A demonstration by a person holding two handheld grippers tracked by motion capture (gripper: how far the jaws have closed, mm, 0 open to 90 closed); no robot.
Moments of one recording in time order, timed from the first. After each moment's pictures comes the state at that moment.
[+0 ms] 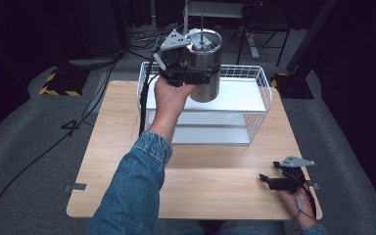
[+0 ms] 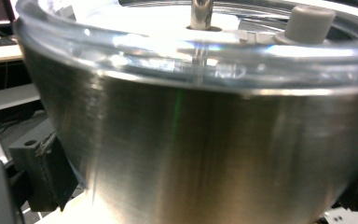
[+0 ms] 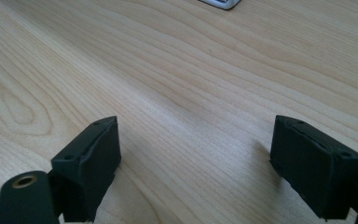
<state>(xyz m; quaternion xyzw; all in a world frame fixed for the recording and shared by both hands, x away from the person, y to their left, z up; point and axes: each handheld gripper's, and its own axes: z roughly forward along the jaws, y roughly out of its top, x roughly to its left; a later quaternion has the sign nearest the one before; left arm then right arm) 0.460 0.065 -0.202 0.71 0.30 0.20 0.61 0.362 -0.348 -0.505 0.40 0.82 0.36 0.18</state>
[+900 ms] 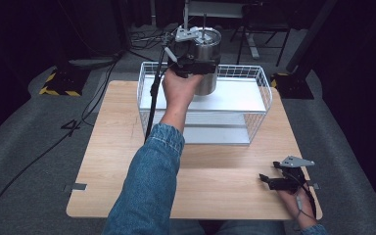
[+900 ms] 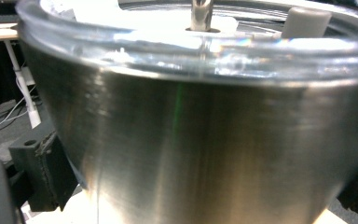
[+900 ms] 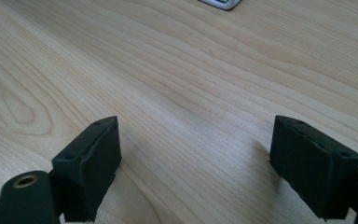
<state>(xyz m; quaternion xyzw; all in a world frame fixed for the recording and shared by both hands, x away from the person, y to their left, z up) 0.502 0.047 -0.217 0.71 0.36 0.22 0.56 0.361 -0.348 -0.505 0.40 0.82 0.36 0.18</state>
